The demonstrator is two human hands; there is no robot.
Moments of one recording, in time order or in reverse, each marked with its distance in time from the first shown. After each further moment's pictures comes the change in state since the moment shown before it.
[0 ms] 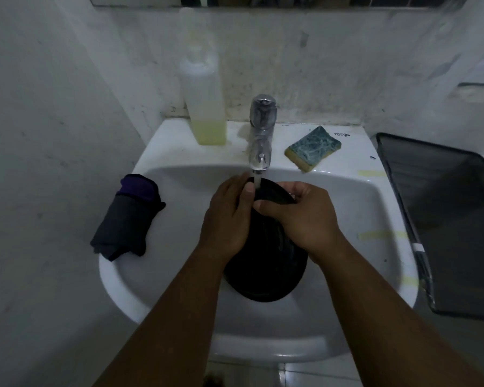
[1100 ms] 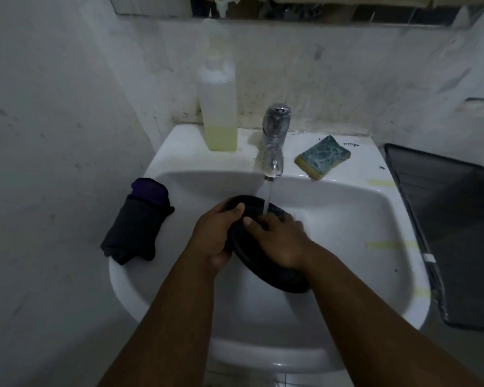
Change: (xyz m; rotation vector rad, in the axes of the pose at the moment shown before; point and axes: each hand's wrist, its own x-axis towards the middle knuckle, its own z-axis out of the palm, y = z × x) left_hand -0.010 -0.006 -0.031 -0.987 -0.101 -0.586; right_hand 0.019 0.039 0.040 -0.800 -0.408 0.140
